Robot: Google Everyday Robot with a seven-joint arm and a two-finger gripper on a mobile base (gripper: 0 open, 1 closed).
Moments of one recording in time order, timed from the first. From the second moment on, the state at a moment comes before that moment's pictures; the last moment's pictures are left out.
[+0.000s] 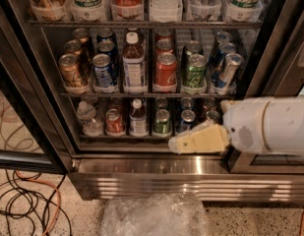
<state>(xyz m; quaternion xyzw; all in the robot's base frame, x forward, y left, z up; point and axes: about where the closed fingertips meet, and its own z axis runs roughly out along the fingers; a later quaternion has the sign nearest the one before) 0.440 -0.107 0.885 -0.30 0.84 0.20 0.41</state>
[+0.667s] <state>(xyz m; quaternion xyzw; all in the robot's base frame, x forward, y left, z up) 0.432 -0.093 0.855 -0.27 0.84 0.19 0.44</state>
